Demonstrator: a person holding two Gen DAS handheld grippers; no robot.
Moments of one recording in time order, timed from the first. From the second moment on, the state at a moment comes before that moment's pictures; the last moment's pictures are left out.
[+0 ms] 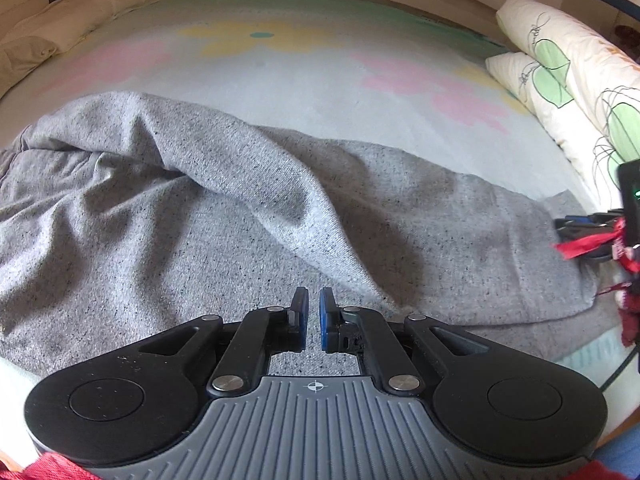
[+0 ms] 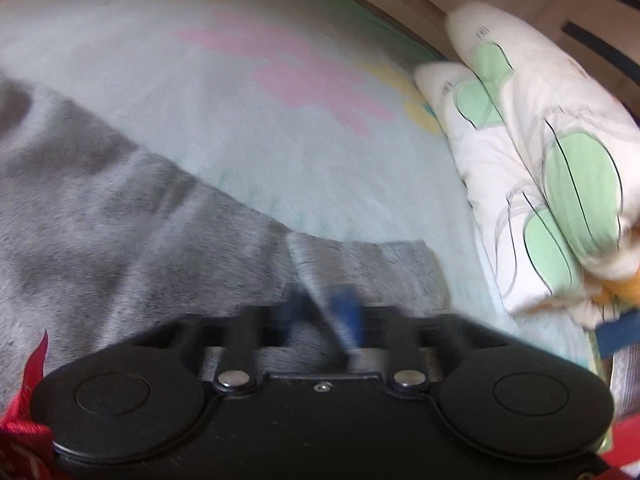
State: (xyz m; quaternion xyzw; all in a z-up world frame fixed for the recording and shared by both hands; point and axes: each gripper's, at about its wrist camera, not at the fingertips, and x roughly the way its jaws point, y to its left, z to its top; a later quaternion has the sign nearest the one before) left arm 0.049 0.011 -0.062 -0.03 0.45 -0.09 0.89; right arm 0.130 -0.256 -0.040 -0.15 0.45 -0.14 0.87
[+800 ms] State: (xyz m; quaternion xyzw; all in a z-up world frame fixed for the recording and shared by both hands) left arm 0.069 0.065 -0.037 -0.08 0.43 -0.03 0.90; right arm 0.065 -0.326 0.040 0.11 0.36 -0.16 0.91
